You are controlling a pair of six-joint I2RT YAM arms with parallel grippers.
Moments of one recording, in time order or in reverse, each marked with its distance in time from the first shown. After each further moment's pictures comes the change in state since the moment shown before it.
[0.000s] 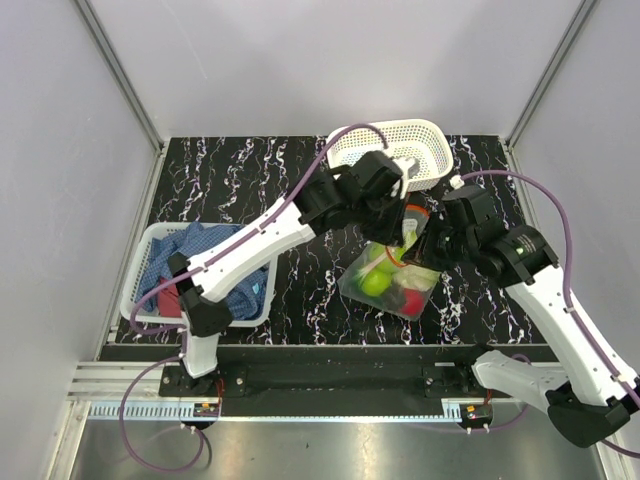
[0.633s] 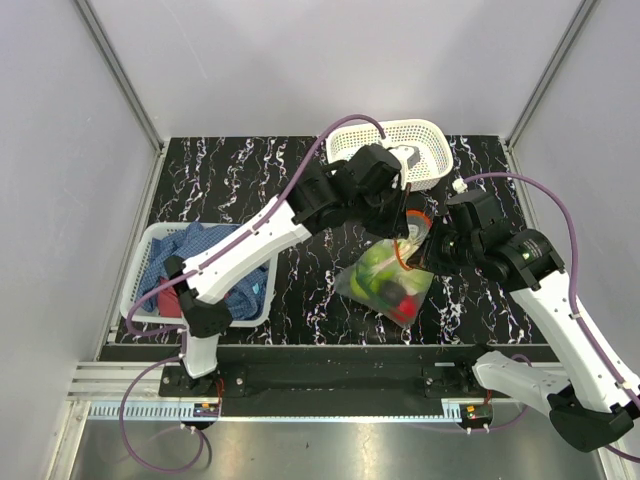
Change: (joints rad) left arm -0.024 -0.028 0.048 0.019 -0.037 -0.024; right arm 0.000 -0.029 0.006 -0.043 0.015 -0.037
